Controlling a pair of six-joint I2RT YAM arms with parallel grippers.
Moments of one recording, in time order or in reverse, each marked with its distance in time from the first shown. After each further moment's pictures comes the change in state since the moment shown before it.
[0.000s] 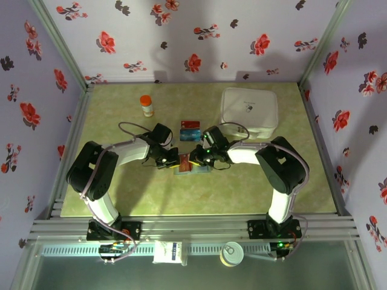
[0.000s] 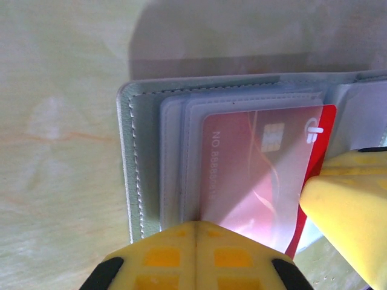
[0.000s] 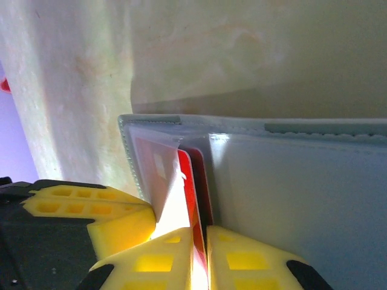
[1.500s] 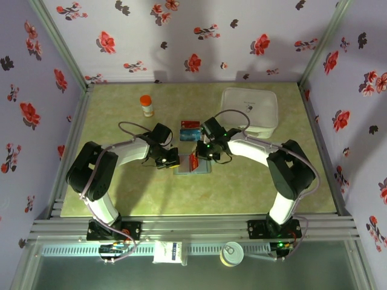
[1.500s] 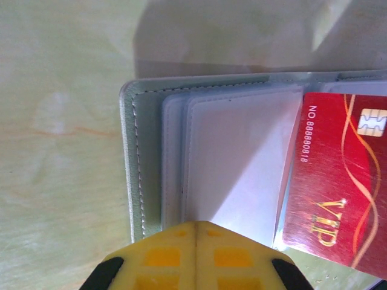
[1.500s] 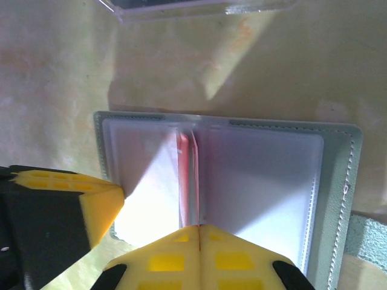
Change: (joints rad) left arm -0.002 -0.006 0.004 -0.016 -0.006 0.003; right arm 0.025 -0.078 0.198 -0.481 0.224 -0.219
